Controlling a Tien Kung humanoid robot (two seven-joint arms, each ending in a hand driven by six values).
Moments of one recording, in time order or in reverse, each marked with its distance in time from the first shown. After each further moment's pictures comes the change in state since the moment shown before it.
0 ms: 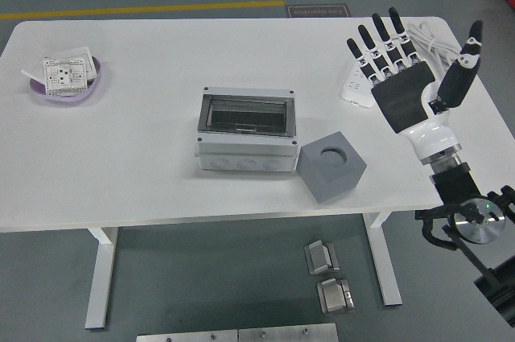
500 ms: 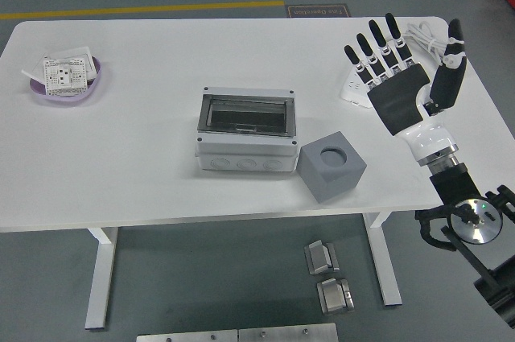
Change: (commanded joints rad) left arm -0.005 0.002 -0.006 0.000 0.006 0.000 -0.001; right arm 0.005 -0.009 -0.011 0.015 -0.028 -0.076 0.033
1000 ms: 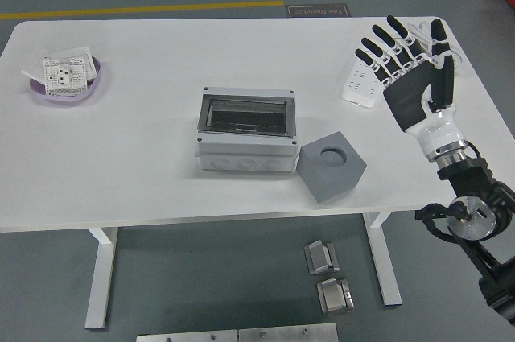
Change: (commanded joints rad) left arm -0.005 0.001 -0.010 0.000 0.011 0.001 -0.001; right arm -0.004 0.000 0.019 -0.006 -0.290 -0.179 0.028
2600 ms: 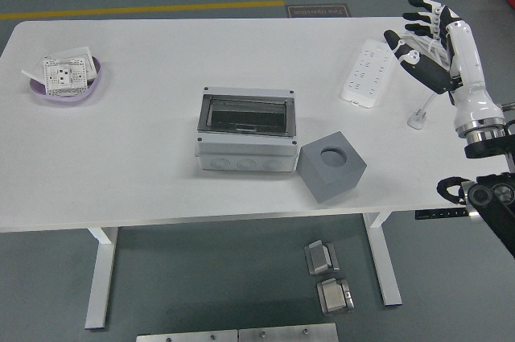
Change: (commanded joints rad) left arm -0.020 0.024 -0.003 -0.003 0.032 -0.002 0.003; right arm 0.011 -0.032 0.100 0.117 -1.117 -0.546 -0.261
